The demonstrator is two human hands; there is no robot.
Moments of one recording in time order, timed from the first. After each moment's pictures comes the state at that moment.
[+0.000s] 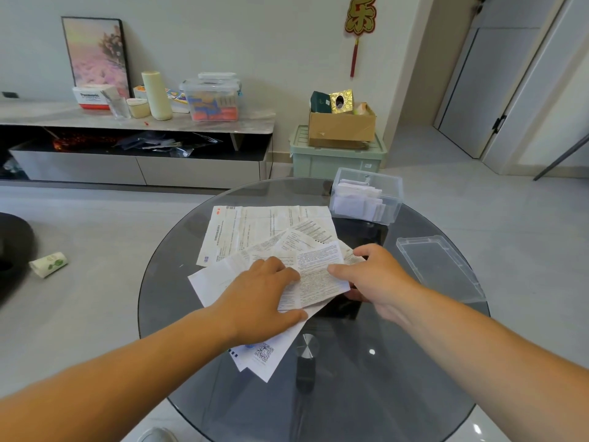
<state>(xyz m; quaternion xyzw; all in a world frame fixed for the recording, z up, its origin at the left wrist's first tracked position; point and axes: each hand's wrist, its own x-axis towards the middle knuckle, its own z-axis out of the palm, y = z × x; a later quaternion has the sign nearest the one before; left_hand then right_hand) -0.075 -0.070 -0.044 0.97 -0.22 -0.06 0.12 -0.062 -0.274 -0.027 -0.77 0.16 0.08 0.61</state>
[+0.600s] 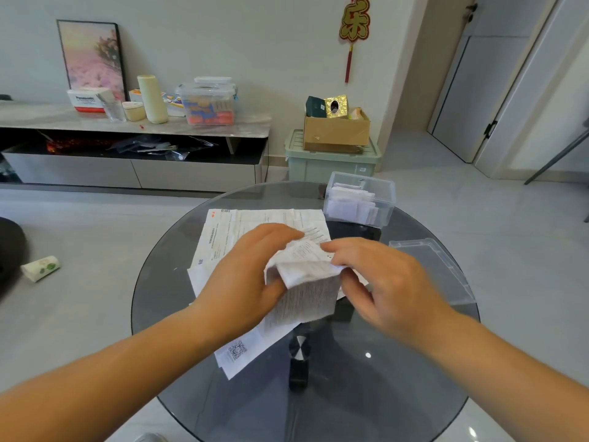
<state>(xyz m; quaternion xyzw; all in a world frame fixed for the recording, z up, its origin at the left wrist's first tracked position) -0.089 -0.067 -0.013 0.88 -0.27 0.19 0.35 -0.106 -0.301 0.000 -0.86 -0.37 -0.29 0.20</state>
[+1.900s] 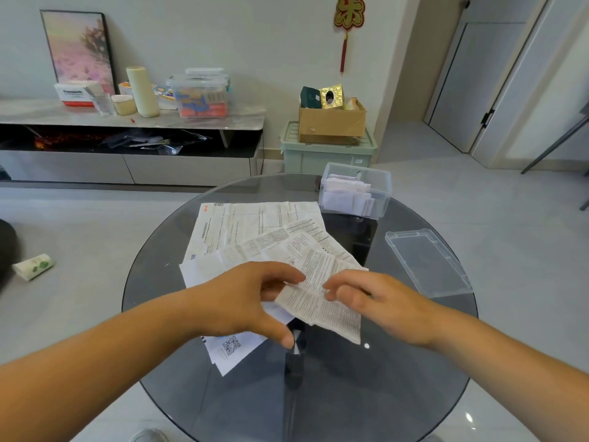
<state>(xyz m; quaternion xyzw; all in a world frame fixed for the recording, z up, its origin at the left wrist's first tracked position) -0.084 -0.060 -0.020 0.85 -0.22 -0.24 0.41 -0.105 -0.323 -0.023 -0.90 -0.17 0.16 0.37</state>
